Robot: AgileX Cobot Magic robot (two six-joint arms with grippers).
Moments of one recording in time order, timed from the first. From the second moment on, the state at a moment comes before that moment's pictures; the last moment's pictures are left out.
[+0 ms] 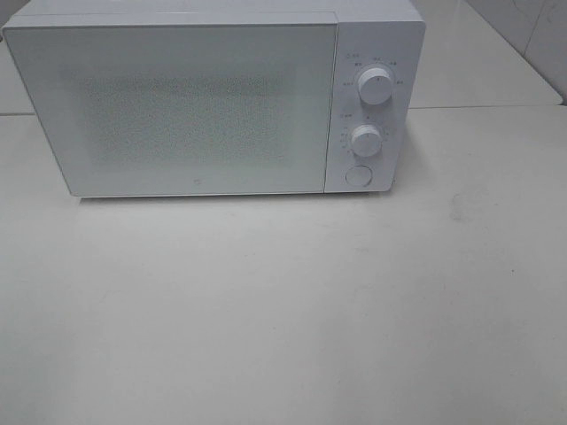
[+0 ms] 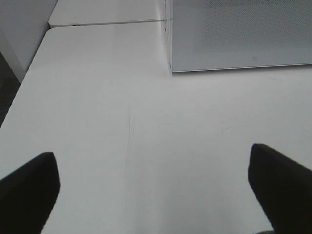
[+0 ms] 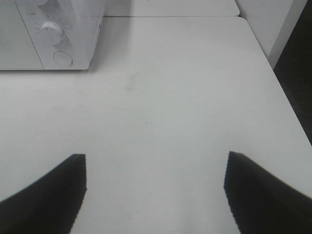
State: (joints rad) left arm 0.07 0.00 -0.52 -0.10 1.07 0.13; right arm 0.05 0.00 -0.50 -0.09 1.01 0.07
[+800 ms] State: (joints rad) left arm 0.07 0.00 -0.52 -0.10 1.07 0.13; right arm 0.05 0.00 -0.50 -0.09 1.01 0.07
